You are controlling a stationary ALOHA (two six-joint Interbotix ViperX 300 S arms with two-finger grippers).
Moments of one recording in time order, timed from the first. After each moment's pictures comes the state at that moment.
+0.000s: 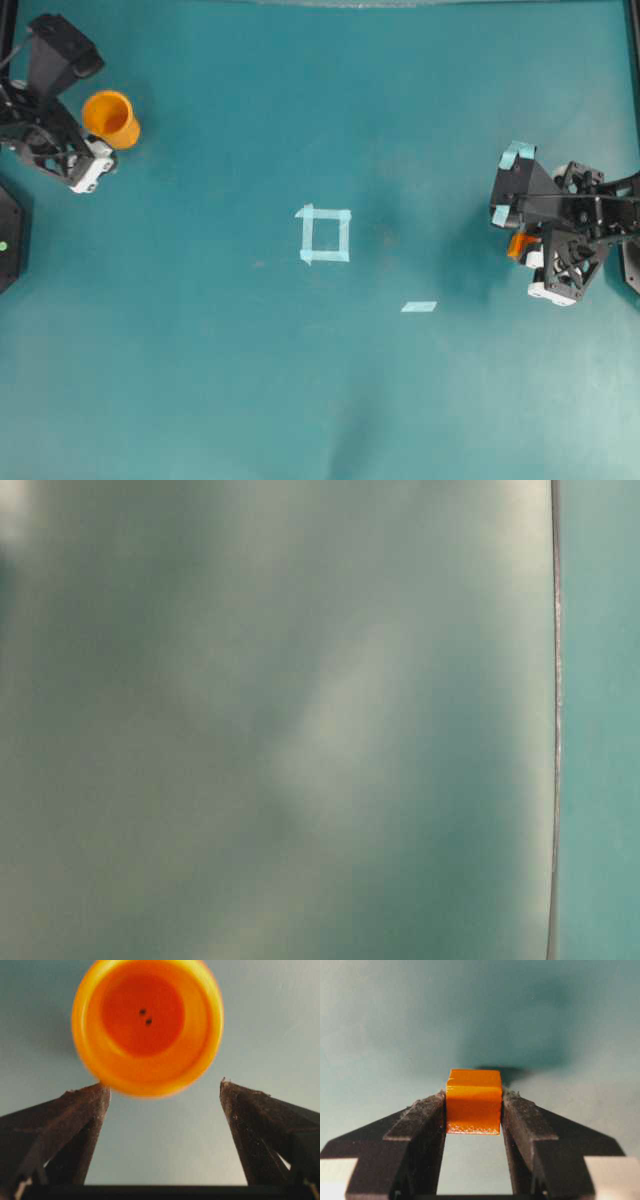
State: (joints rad) left arm 0.57 -0.42 1.13 0.03 0.42 -0.29; right arm 0.00 -0.35 1.09 -0.01 0.49 0.35
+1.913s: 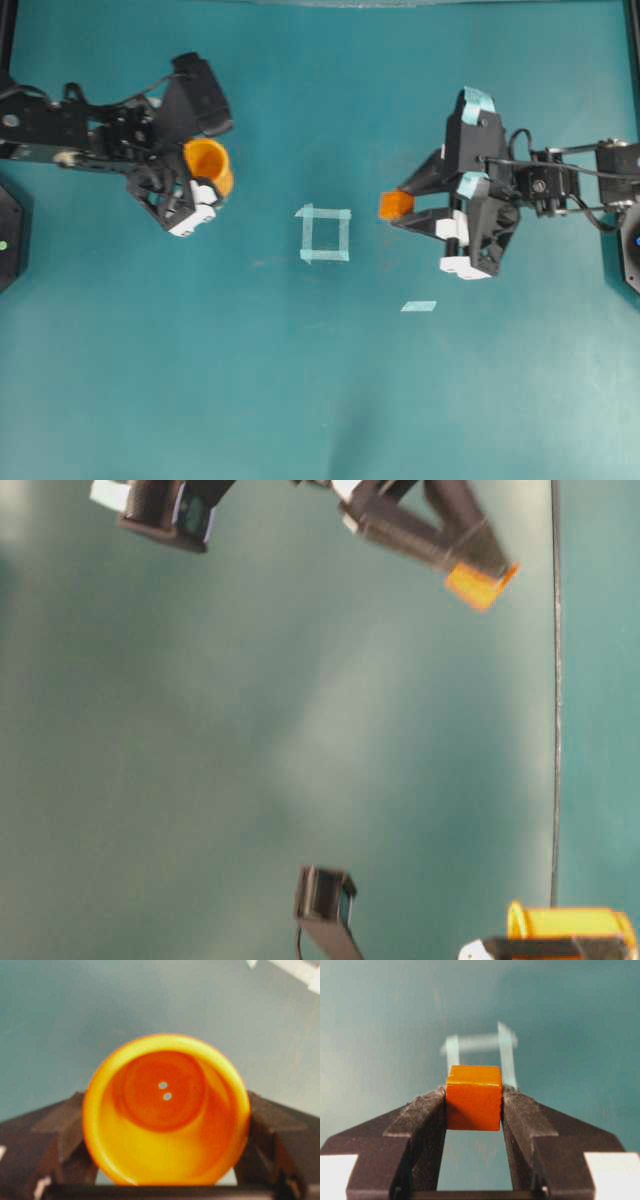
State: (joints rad) left arm 0.19 -0.12 0.77 0.03 0.37 -0.27; right arm -0.04 -0.28 0.80 -0.22 0.09 0.33
